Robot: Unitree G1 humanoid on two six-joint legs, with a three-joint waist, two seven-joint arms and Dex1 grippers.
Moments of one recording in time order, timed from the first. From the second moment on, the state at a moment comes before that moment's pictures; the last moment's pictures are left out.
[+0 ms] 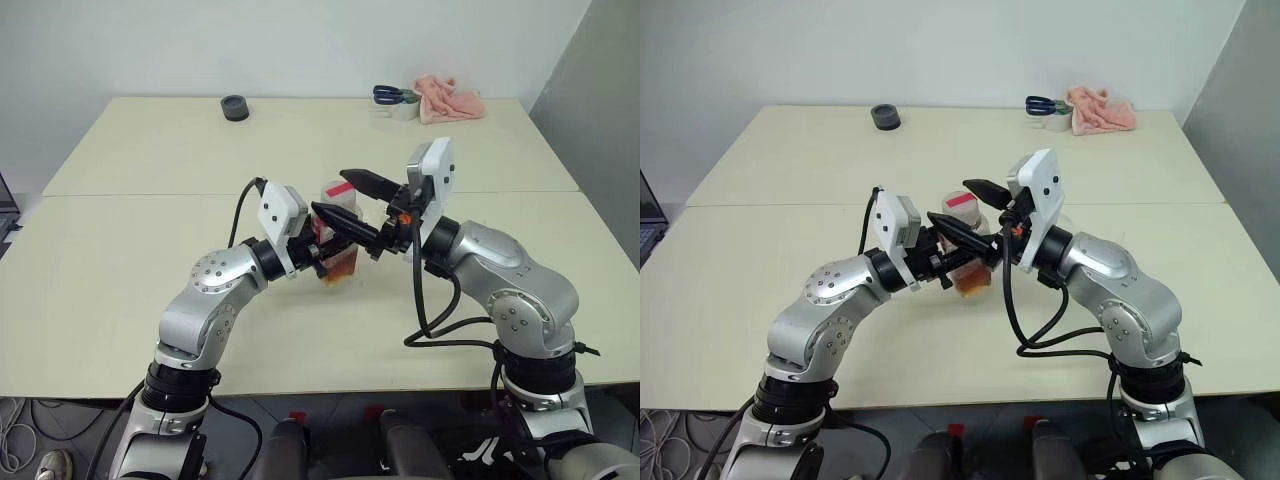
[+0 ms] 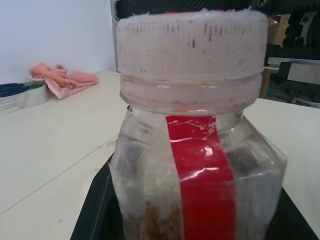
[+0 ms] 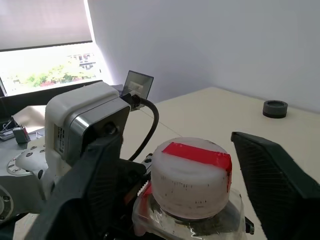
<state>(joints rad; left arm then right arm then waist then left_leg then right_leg) -0.45 0.38 -0.08 -0.30 -0.45 0.47 -0.67 -0.61 -0.26 0.08 -0.49 0.62 0.77 0.46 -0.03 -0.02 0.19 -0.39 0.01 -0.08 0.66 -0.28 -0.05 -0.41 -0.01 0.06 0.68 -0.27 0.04</state>
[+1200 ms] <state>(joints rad) -0.36 0.49 -0.04 -0.48 -0.61 0.56 -0.73 -0.56 -0.45 -0.06 -0.50 0.84 0.86 0.71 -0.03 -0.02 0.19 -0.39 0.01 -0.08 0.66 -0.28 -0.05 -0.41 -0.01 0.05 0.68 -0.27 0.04</state>
